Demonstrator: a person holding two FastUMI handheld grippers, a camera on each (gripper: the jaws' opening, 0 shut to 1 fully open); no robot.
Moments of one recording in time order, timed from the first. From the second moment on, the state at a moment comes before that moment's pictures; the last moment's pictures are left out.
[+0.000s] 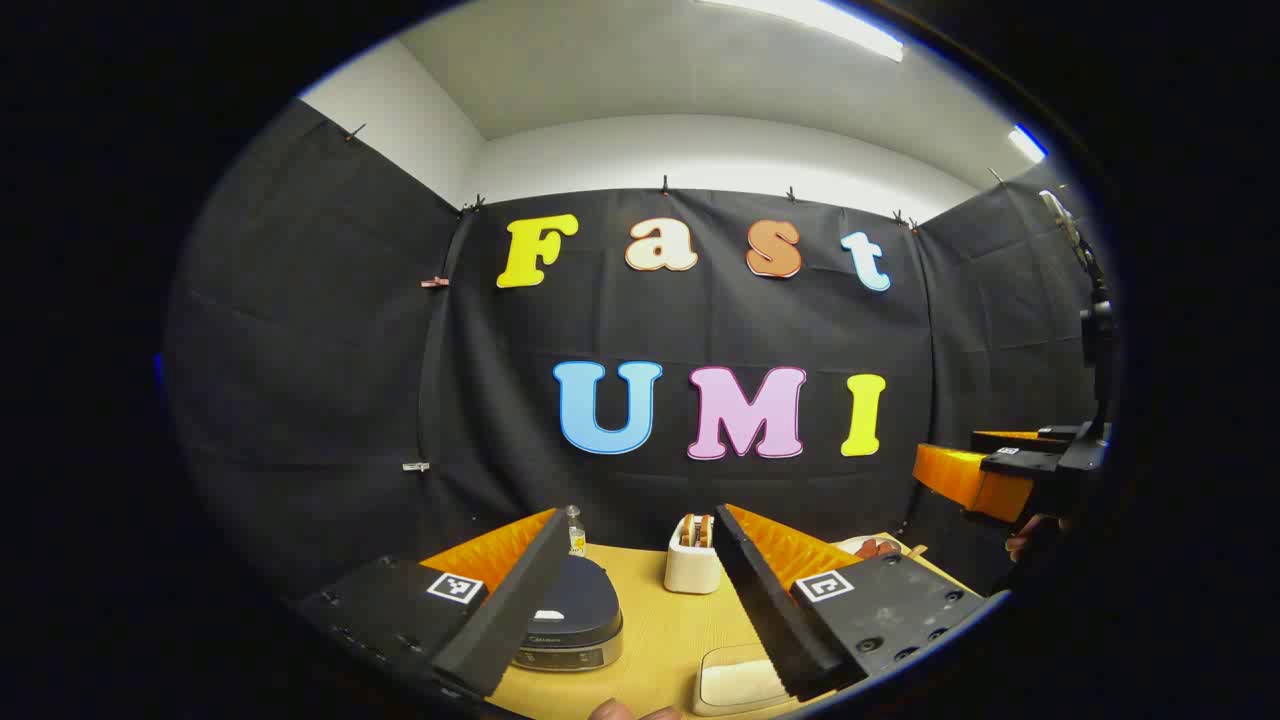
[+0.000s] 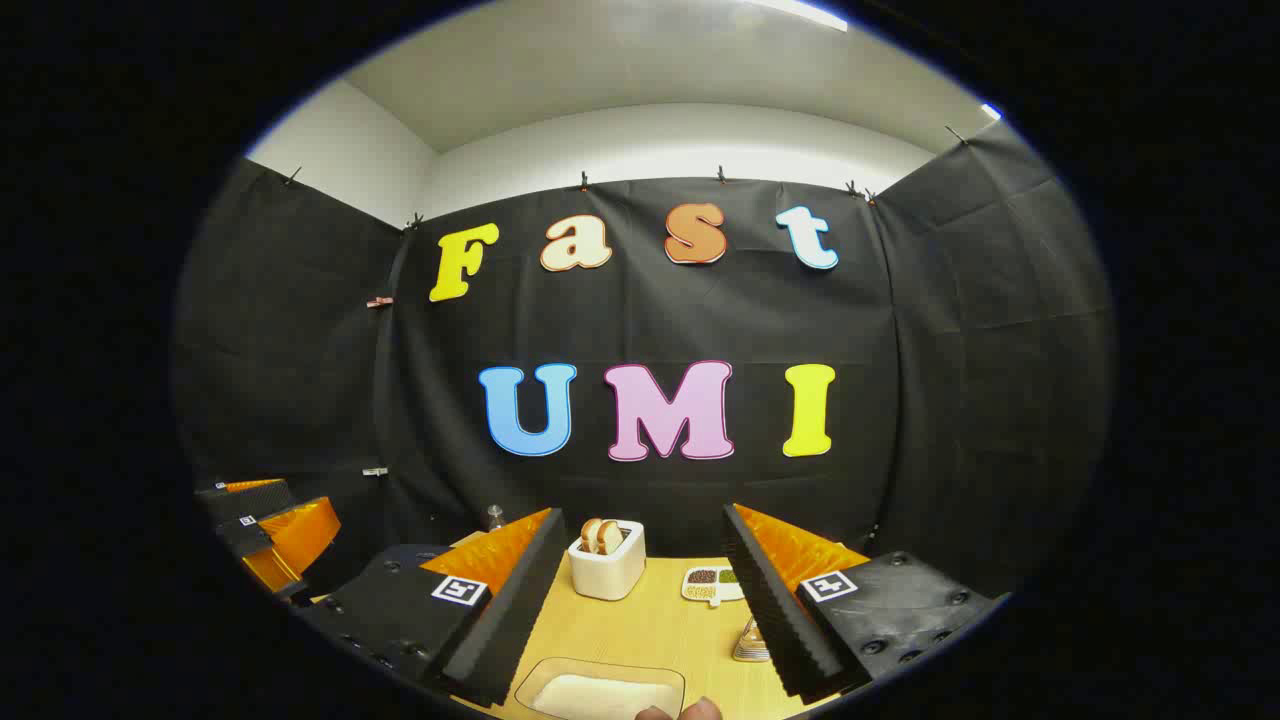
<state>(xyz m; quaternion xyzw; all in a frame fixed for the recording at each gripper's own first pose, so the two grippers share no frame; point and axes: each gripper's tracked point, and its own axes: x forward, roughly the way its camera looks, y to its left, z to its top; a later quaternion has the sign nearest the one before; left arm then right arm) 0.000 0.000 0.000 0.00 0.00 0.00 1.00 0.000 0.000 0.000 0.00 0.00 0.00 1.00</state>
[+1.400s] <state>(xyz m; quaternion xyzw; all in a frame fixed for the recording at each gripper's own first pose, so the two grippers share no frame) 0.017 0.060 -0.059 0.01 0.06 0.05 1.00 -0.002 0.028 -0.008 -0.01 0.01 0.02 1.00</state>
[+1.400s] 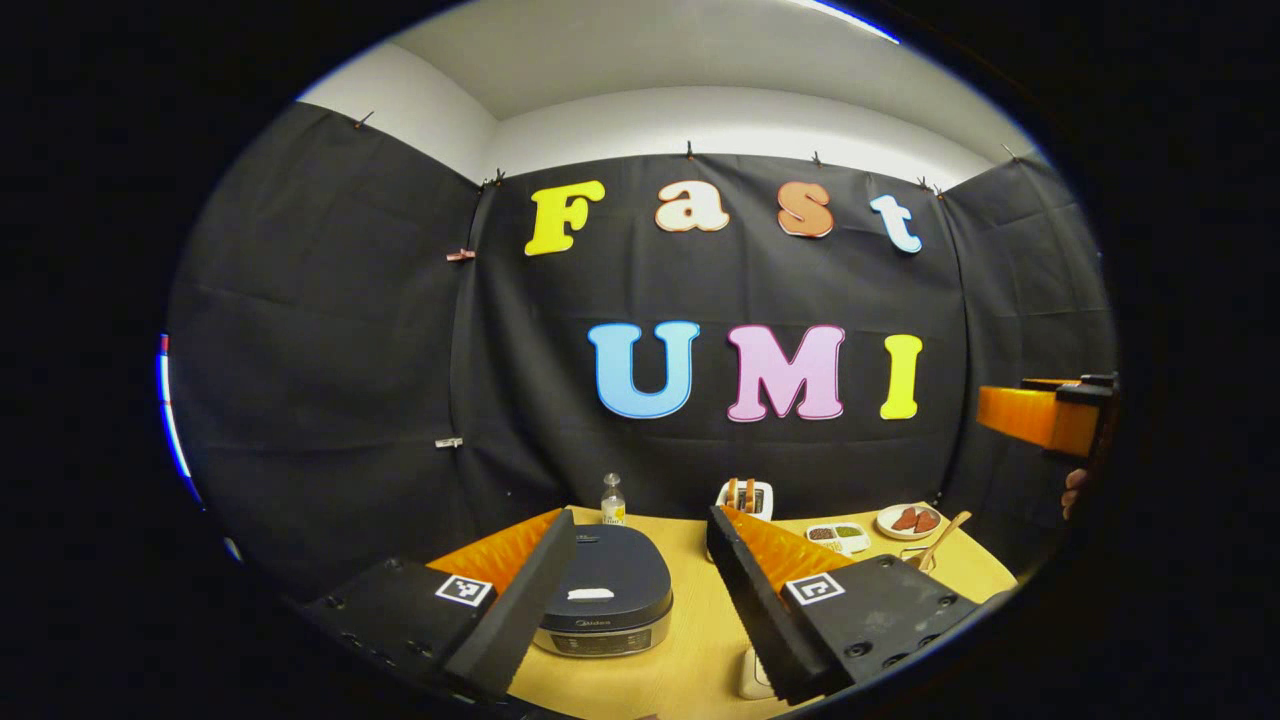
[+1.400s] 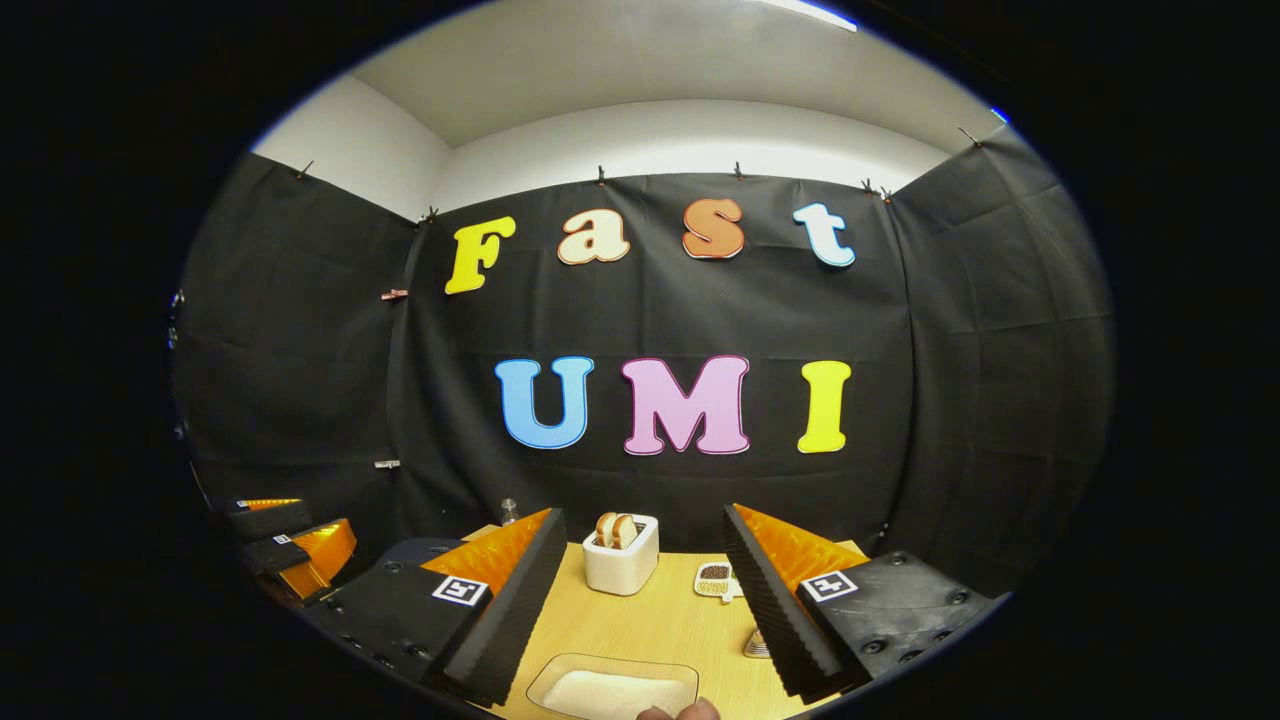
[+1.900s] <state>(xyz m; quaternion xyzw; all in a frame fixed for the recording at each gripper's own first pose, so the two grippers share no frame) 0.078 0.102 -0.155 -0.01 0.16 0.08 0.98 -0.003 0.033 -0.017 -0.03 0.03 0.03 1.00</state>
